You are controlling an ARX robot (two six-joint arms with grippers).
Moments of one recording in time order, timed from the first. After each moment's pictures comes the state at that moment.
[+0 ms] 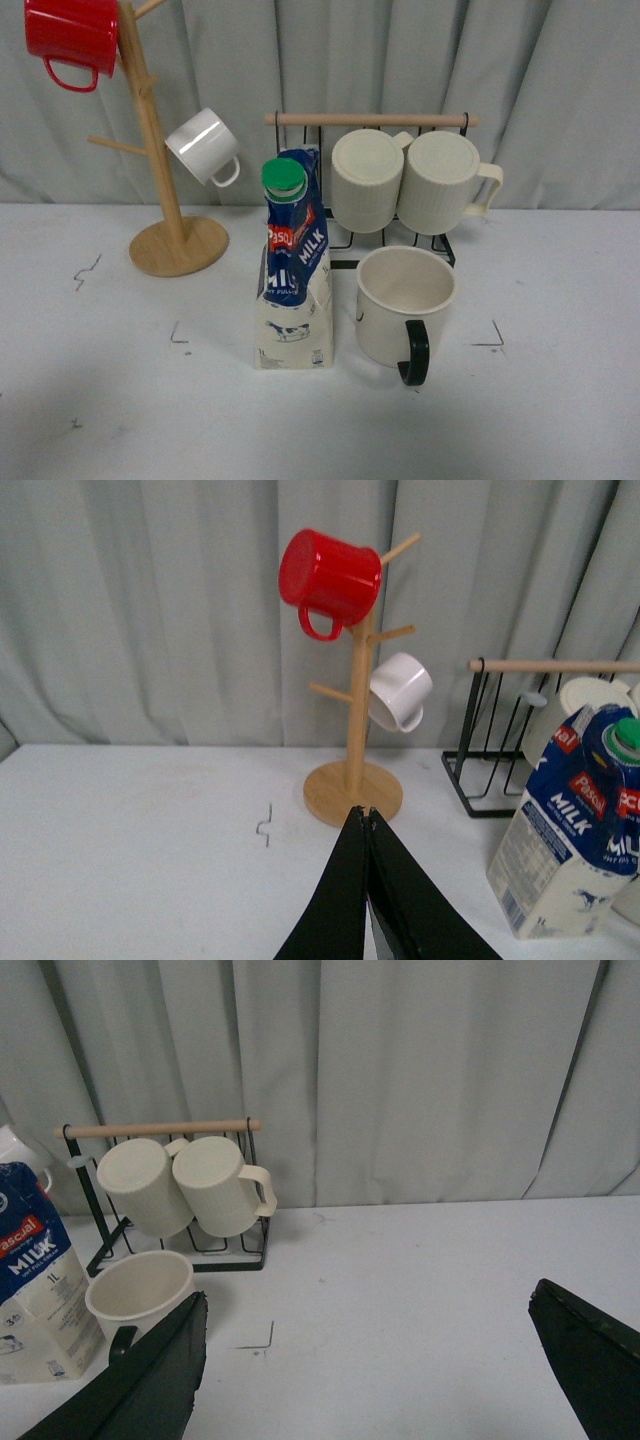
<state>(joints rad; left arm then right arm) 0.00 0.38 0.03 0.37 0.00 -0.01 0.00 0.00 0.01 0.00 0.00 0.01</state>
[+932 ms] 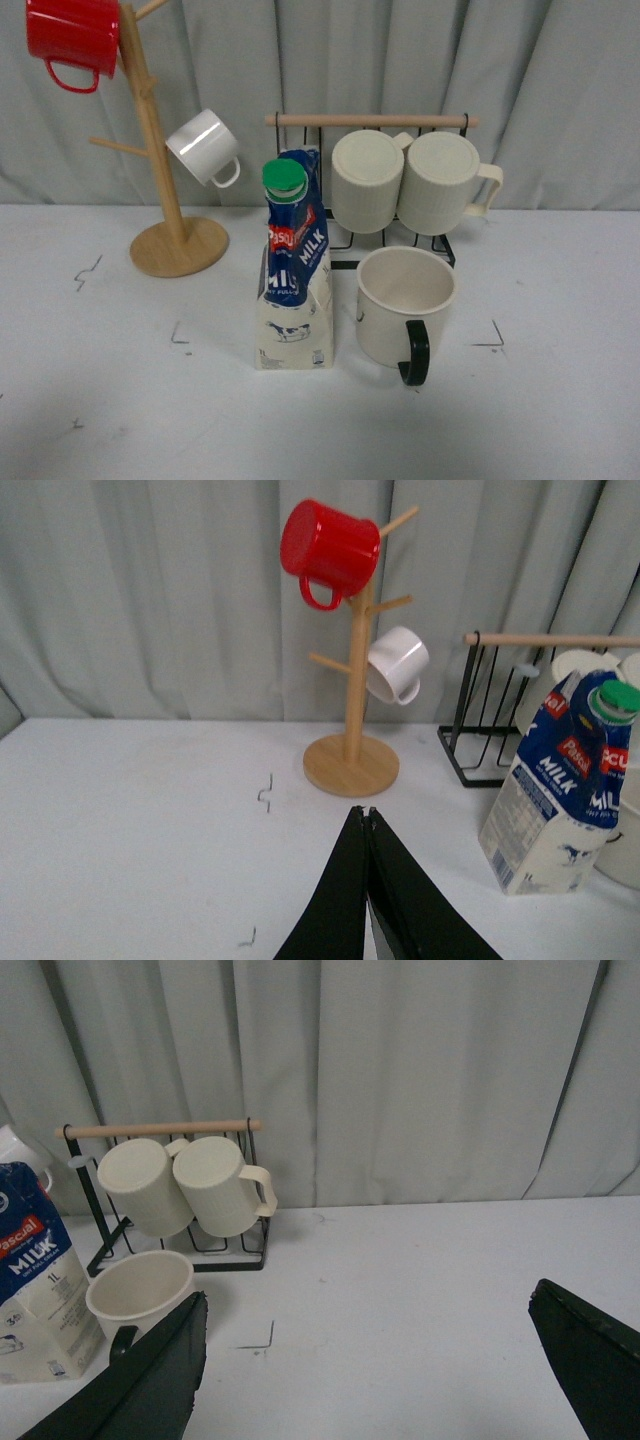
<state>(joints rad) 0.00 0.00 0.01 -0.01 0.00 -0.01 0.00 0.00 0.01 0.00 0.00 0.01</state>
